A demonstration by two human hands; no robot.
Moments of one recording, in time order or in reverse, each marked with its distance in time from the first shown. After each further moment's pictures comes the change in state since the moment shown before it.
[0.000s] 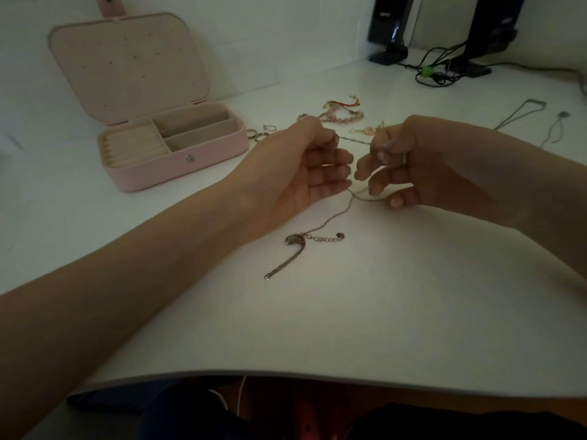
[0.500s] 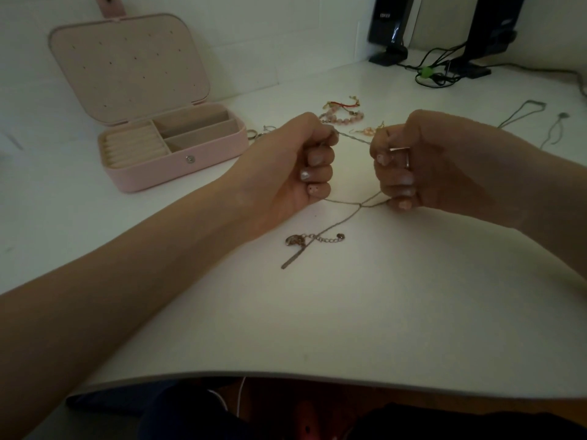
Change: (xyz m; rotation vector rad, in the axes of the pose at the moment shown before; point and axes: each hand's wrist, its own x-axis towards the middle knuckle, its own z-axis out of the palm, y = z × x) left_hand 0.004 0.000 -0.006 -0.021 -0.068 -0.006; right_hand -0.002 -0.001 -0.002 0.006 -0.036 0.004
